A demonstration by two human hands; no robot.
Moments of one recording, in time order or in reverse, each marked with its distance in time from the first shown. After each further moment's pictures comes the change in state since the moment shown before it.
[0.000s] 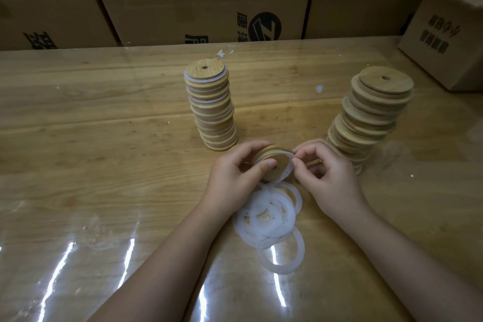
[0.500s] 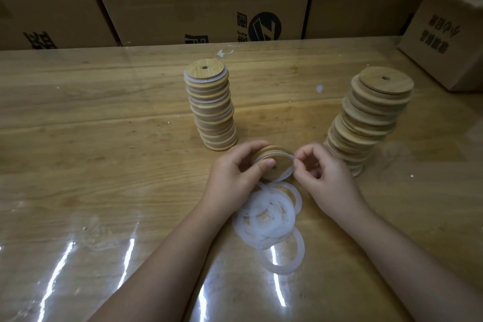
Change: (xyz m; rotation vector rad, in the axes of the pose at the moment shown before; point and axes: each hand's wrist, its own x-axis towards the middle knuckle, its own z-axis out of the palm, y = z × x) left_hand 0.001 -0.003 0.000 -0.004 -0.003 -0.004; right_hand 0.000 0.005 0.001 -0.040 -0.056 0.103
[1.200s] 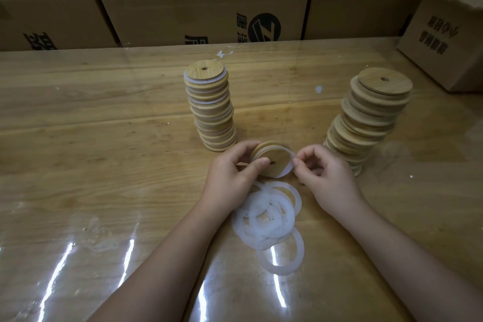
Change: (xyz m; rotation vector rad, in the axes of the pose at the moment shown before) left_hand 0.002 0.002 -0.002 0.057 0.026 -0.026; right_hand 0.002 -0.002 -0.001 0.056 0.019 0.130
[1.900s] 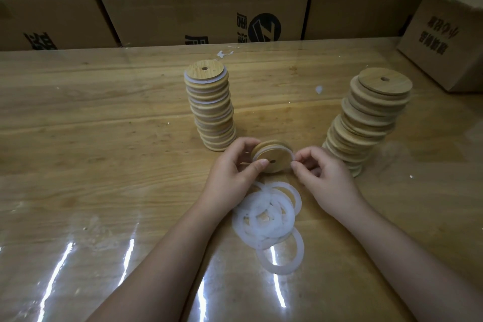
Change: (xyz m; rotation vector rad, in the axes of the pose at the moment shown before) left_hand 0.002 -0.004 0.000 -0.116 -0.069 -0.048; right_hand 0.001 0.003 0.000 -0.040 -0.049 -0.024
